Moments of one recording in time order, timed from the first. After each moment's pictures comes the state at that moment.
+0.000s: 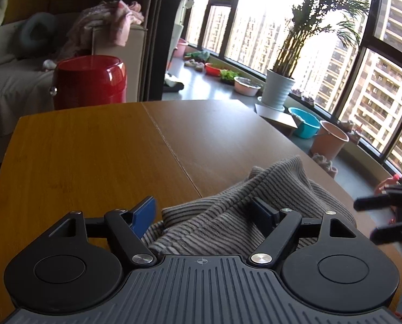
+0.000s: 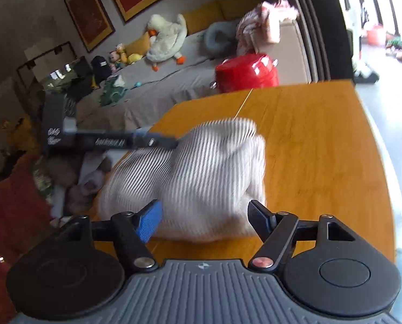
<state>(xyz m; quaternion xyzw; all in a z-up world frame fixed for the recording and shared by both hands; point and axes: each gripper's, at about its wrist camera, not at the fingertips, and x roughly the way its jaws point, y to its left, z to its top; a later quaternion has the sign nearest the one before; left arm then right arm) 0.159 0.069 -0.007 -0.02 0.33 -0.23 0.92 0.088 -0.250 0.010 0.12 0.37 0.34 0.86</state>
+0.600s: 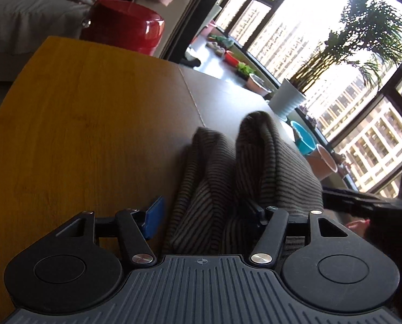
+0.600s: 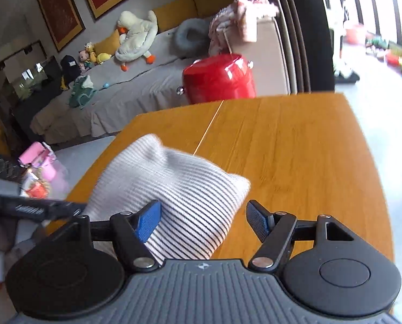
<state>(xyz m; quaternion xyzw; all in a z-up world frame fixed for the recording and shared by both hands) 0.160 0.122 -0.042 -0.19 0.41 -0.23 0.86 0.202 -0.210 0.019 0.05 0.34 0.23 0.91</state>
